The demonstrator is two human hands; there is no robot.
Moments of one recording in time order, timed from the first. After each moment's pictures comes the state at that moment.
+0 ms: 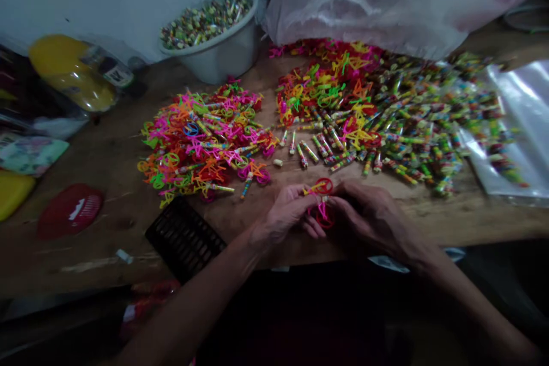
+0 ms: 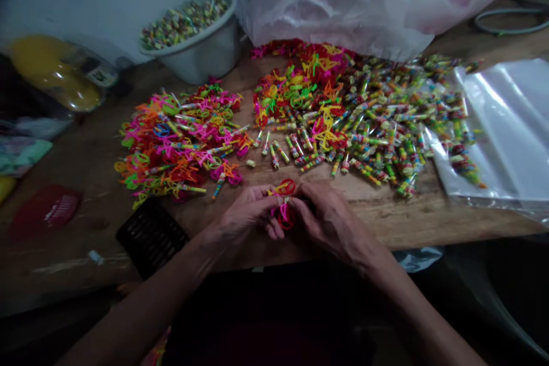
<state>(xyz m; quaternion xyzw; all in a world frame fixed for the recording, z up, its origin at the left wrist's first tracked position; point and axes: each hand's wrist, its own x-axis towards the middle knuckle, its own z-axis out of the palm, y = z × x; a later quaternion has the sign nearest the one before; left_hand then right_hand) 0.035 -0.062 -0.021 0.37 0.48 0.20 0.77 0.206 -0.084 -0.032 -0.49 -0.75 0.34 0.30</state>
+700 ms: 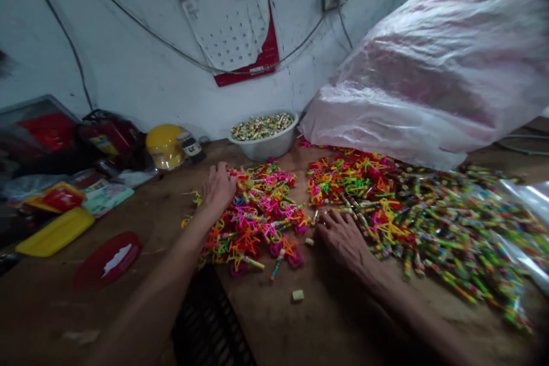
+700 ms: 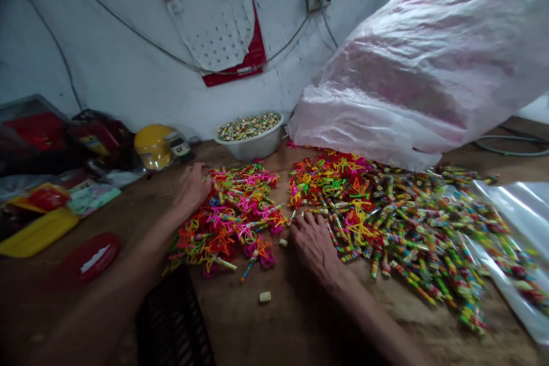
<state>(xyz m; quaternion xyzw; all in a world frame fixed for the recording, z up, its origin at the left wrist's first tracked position) -0.145 0.086 0.064 0.59 0.77 0.15 -0.17 0.133 0.025 -0.050 -0.47 -0.87 -0.06 0.14</state>
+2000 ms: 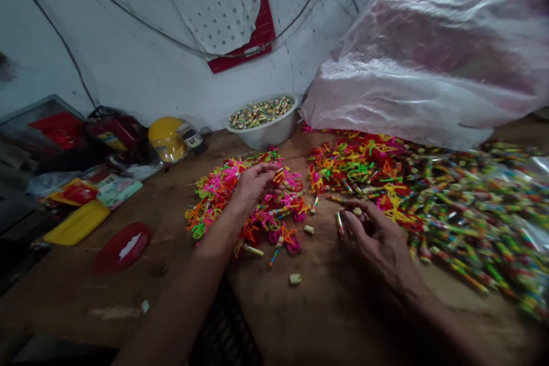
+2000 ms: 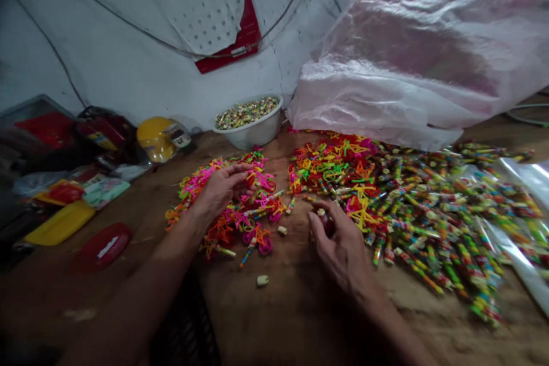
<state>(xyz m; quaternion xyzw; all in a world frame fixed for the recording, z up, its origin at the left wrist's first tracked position) -0.063 0.068 0.045 0.54 0.60 0.41 0.43 0.164 -0.007 -0.036 -0.55 -0.63 0.25 0.48</state>
